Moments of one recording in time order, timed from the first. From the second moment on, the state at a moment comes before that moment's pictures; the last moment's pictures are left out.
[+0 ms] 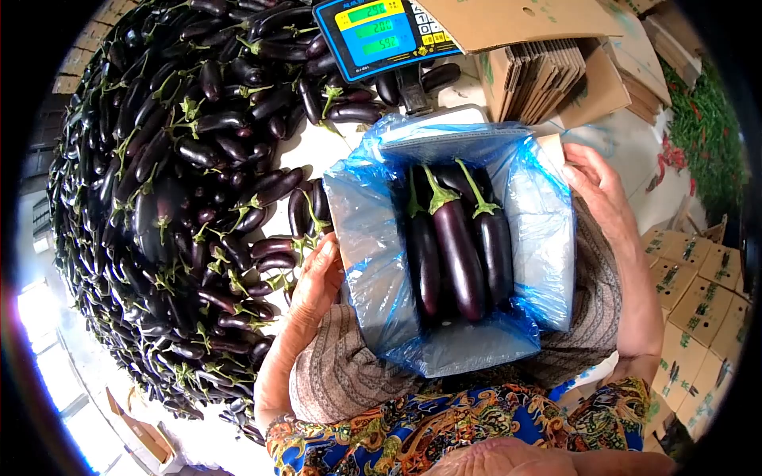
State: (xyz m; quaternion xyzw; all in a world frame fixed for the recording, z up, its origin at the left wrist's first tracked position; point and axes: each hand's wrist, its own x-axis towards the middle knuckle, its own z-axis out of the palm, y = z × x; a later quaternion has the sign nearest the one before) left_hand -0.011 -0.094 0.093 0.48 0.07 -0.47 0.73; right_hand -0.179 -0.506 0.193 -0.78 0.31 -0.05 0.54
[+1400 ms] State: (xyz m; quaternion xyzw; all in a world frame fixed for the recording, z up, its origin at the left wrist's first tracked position) left_hand -0.022 -0.205 0.185 0.71 -0.60 -0.20 0.32; right_hand -0.117 -0.408 0.134 -0.94 0.09 0.08 0.31
